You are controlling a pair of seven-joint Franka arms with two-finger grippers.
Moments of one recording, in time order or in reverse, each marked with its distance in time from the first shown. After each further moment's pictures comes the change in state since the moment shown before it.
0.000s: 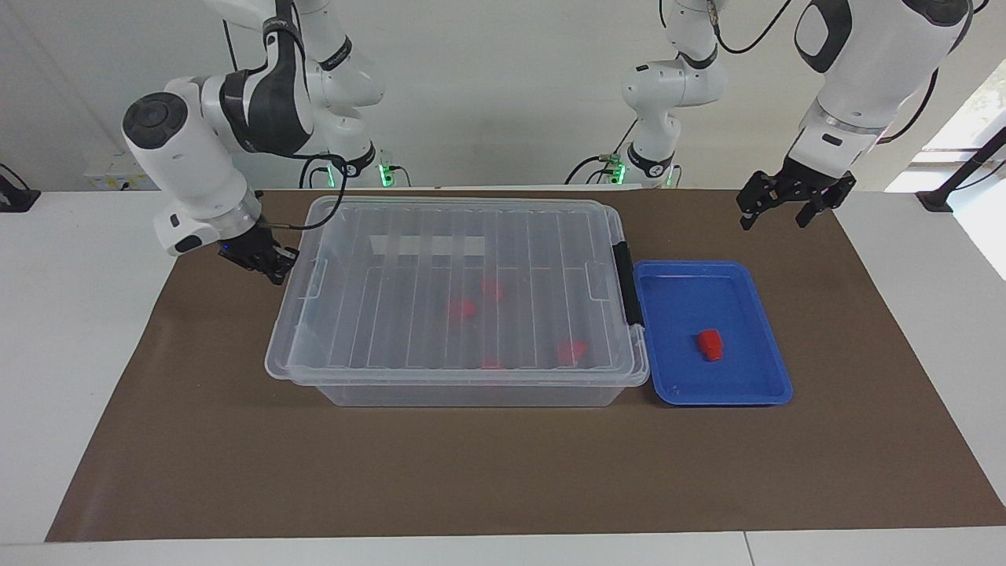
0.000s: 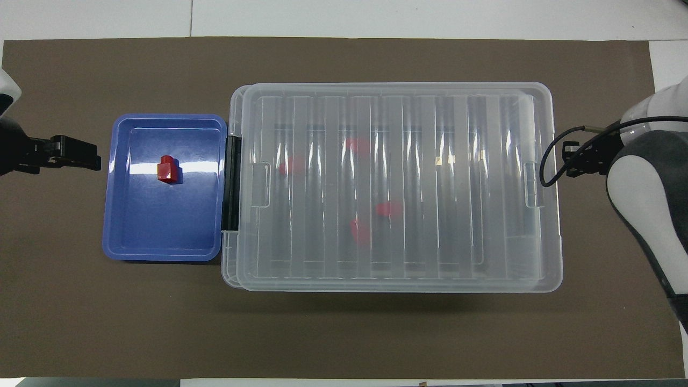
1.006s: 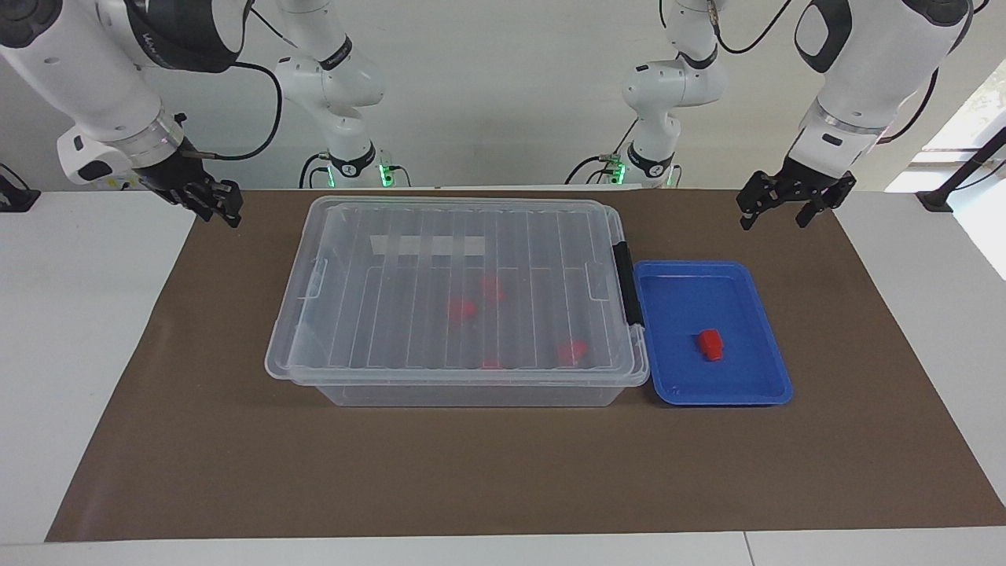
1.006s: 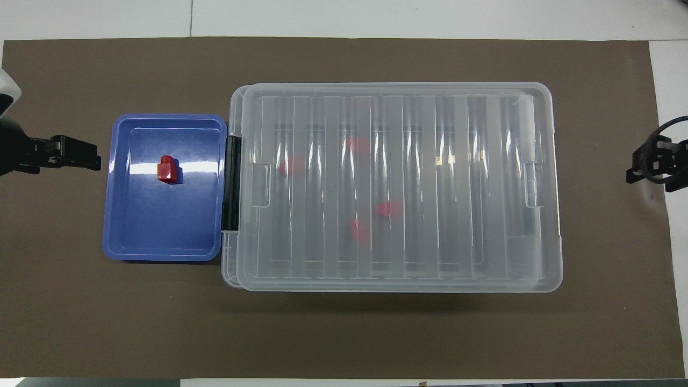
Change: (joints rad) left arm 0.000 0.000 0.000 0.000 0.000 0.000 0.000; right arm 0.002 -0.015 -0.094 0.229 0.001 -0.316 -0.061
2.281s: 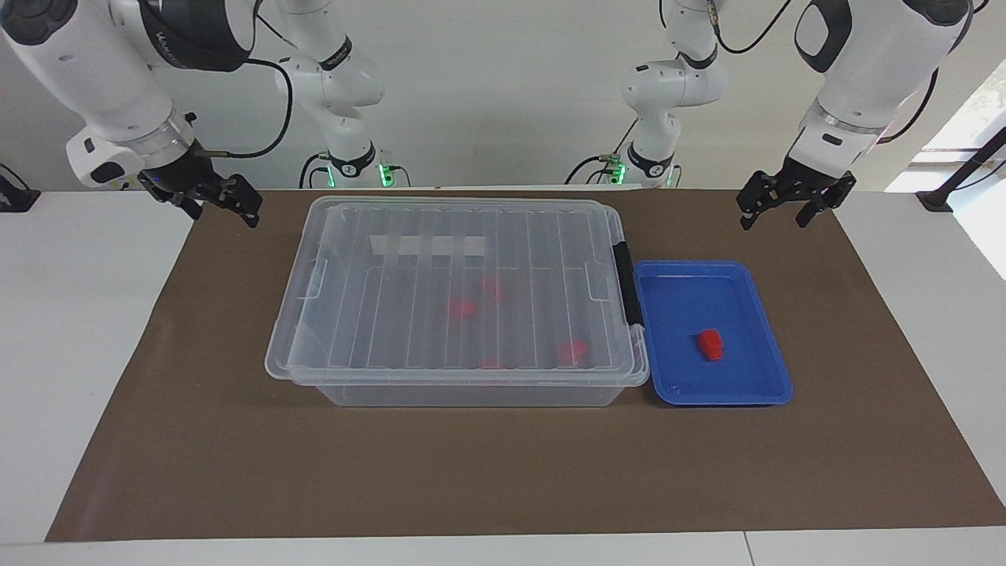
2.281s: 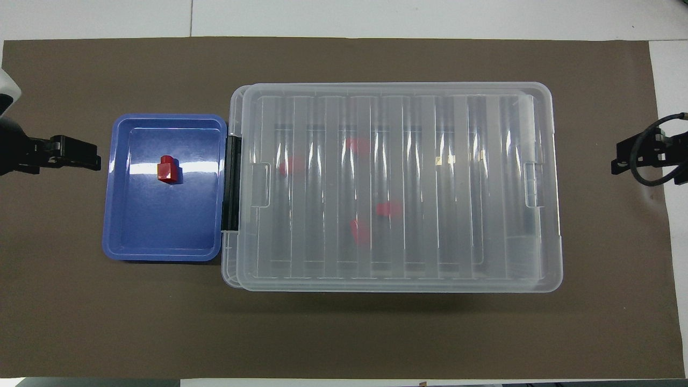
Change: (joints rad) left arm 0.000 0.000 0.000 0.000 0.000 0.000 0.000; right arm 0.000 0.011 0.025 0.019 0.000 0.008 -0.036
